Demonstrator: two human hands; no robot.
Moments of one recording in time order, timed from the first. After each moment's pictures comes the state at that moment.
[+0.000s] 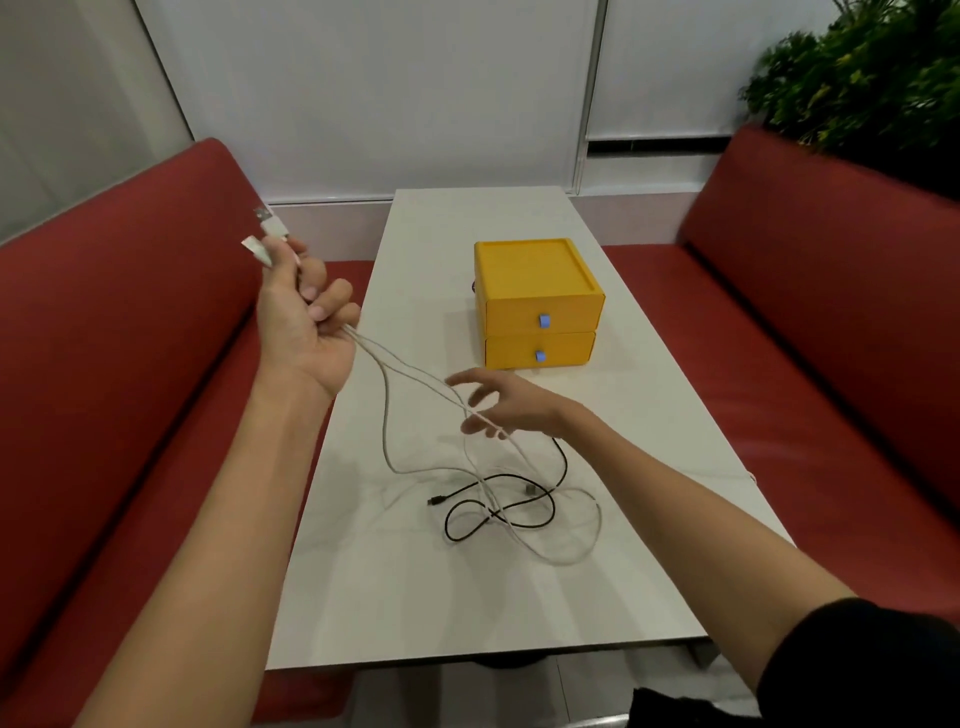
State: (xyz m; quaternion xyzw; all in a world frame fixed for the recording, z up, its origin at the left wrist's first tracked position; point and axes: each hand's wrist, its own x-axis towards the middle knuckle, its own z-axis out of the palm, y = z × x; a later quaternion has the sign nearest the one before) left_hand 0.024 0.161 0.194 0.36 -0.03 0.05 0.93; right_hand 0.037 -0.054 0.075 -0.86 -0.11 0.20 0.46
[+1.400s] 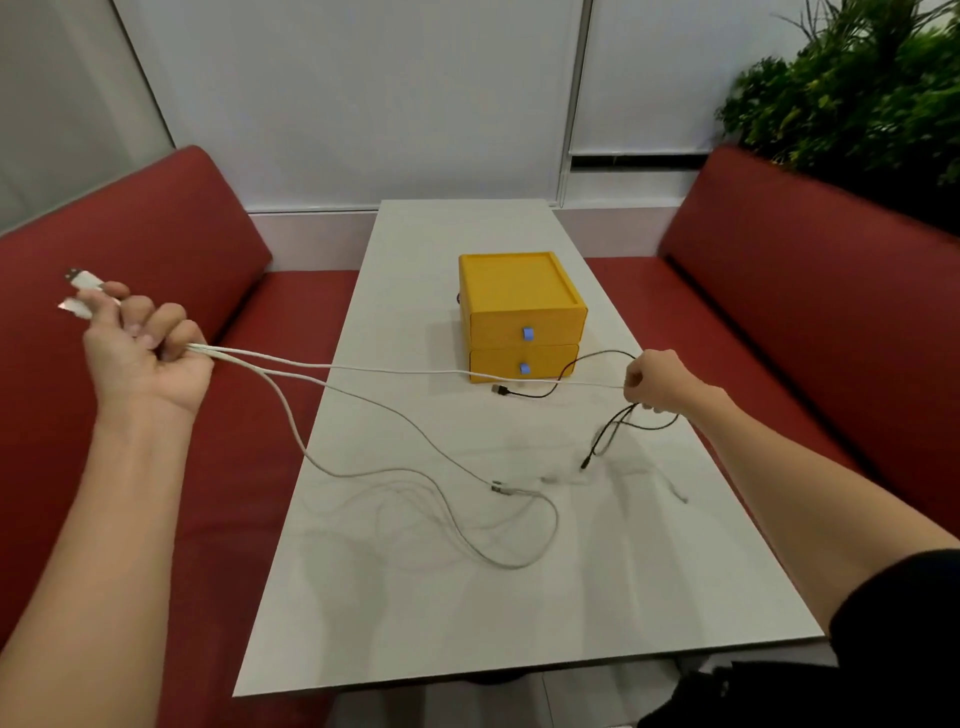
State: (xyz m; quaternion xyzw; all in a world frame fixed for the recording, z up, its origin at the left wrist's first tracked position) left_hand 0.061 0.272 0.161 0.20 -0.02 0.10 0.97; right_hand 0.032 -0.220 0.095 -0.98 0.11 0.06 0.15
